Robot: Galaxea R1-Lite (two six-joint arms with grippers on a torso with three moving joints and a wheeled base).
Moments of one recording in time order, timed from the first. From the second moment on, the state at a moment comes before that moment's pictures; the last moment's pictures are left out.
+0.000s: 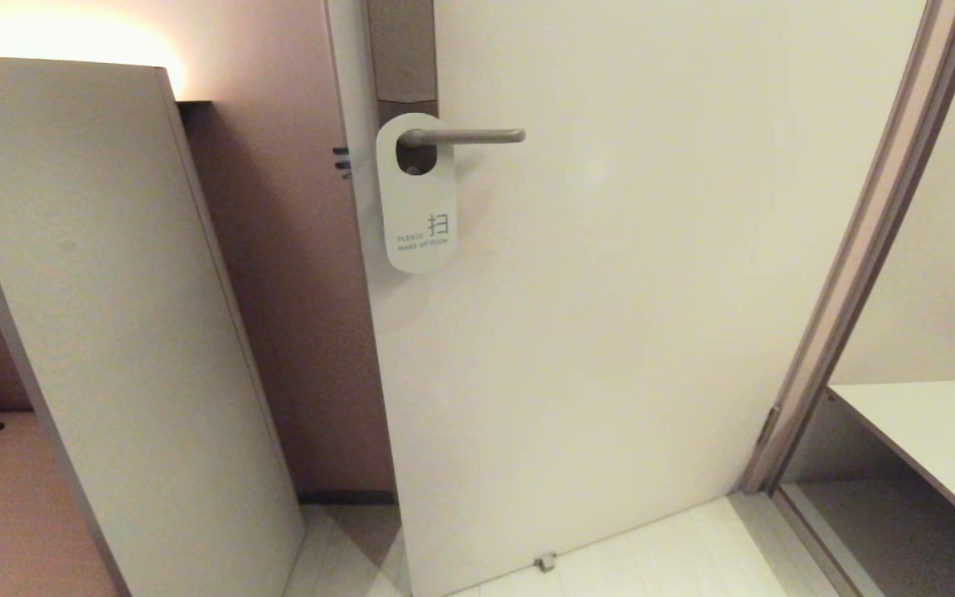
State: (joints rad) left arm -0.07 0.30 -0.35 0.06 -0.08 -0.05; right arm 0.00 0.00 0.00 0.00 0.00 -0.06
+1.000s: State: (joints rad) left arm -0.15 1.17 -0.84 -0.26 -0.37 -0.08; right arm 0.00 0.00 0.00 0.00 0.00 -0.06
